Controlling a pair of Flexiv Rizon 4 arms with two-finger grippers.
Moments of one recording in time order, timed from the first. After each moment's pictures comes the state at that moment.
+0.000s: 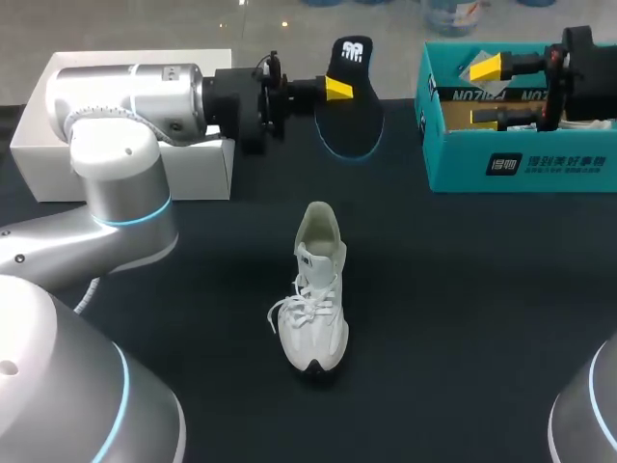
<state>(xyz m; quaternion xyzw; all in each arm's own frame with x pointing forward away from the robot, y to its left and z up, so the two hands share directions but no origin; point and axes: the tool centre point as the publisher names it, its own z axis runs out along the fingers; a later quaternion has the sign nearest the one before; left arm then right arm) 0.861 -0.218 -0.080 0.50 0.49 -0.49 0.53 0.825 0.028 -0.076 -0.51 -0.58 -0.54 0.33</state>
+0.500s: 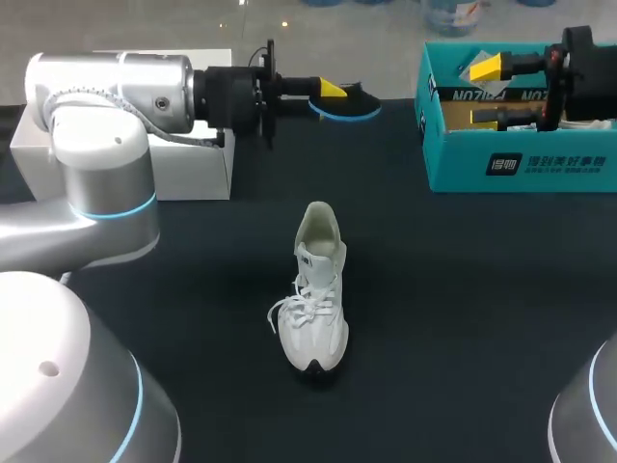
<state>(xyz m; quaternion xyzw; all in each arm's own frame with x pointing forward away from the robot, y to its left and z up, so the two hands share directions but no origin) 0.850 -0.208 -0.082 0.38 0.62 -0.57 0.38 0.825 0.028 -0.076 -0.51 -0.58 -0.54 0.33</state>
